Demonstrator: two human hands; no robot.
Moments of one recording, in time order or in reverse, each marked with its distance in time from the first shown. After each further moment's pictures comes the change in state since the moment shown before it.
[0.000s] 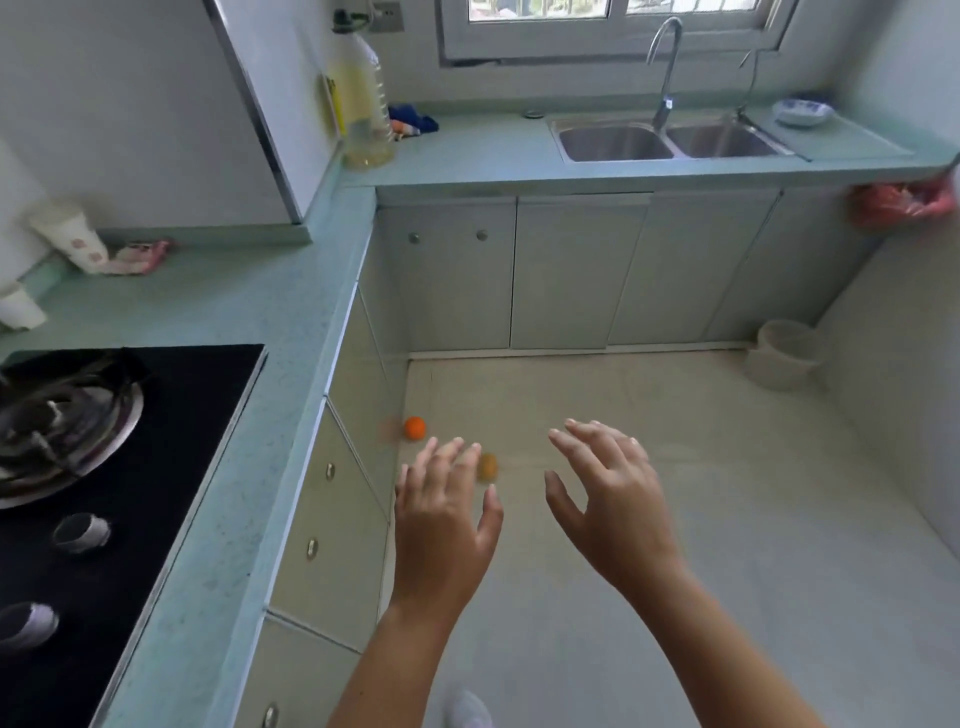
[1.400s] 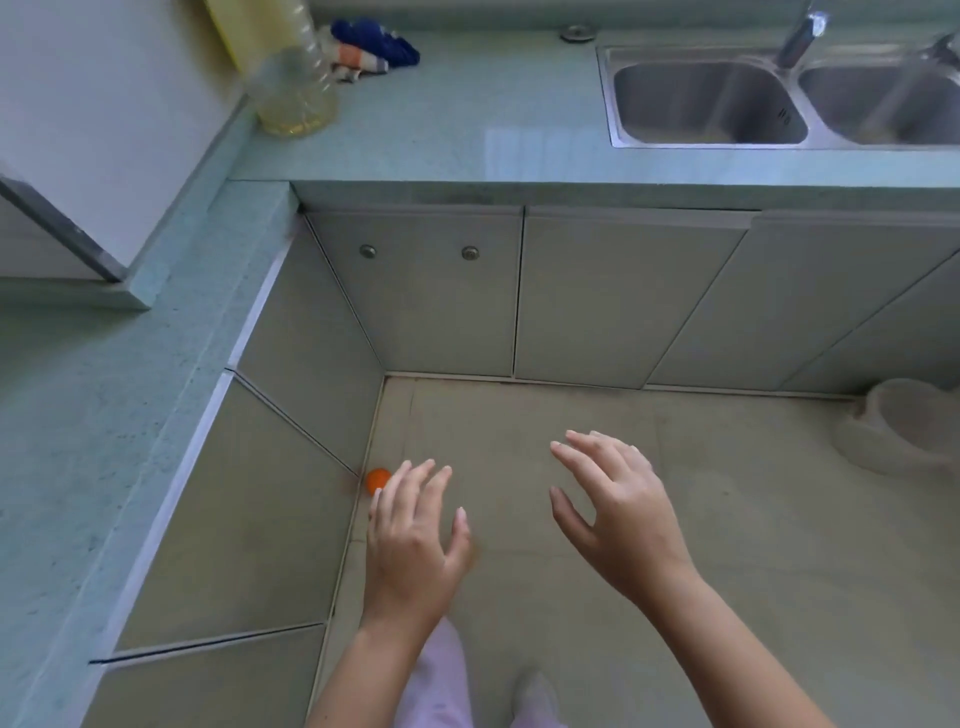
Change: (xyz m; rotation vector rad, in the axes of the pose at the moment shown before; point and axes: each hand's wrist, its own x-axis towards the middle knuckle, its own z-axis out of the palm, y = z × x) left_hand 0.335 -0.087 0.325 0.033 -0.104 -0.194; right_hand 0.361 0.287 0.229 0.138 -0.247 -0.083
